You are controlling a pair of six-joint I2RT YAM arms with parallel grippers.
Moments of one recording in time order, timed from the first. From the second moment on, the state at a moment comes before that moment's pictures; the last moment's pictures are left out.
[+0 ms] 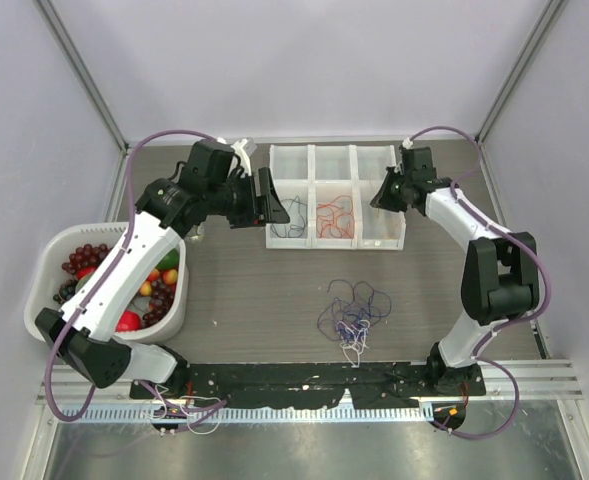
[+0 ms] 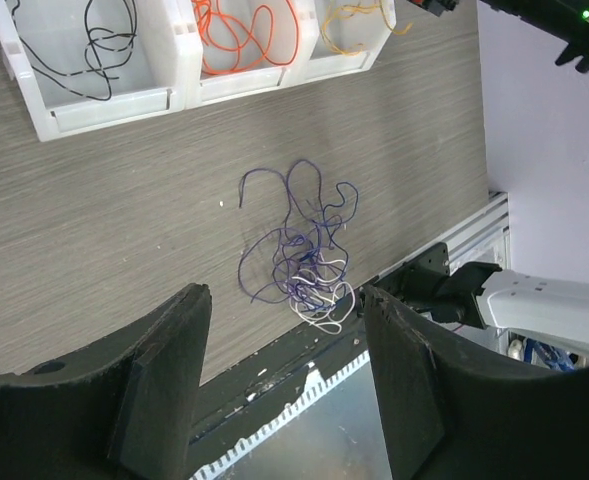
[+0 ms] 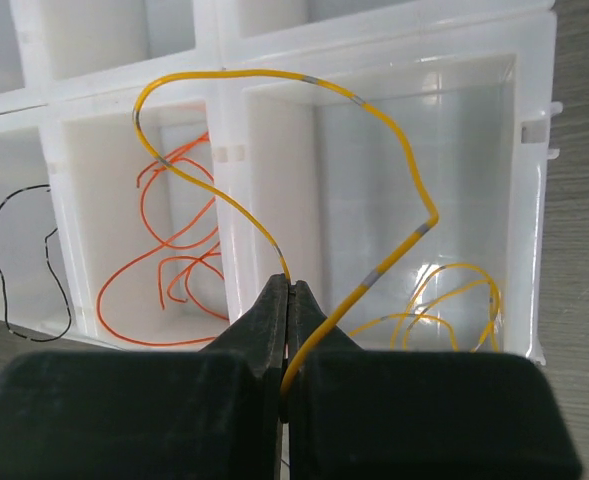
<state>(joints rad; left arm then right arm) -0.55 1.37 1.57 -0.90 0.27 -0.61 0.16 1.68 1.24 -0.34 -0.16 0.45</state>
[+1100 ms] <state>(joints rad) -0.65 1.48 1.42 -0.80 0.36 -0.64 0.14 1.71 1.41 -0.71 -0.14 0.43</state>
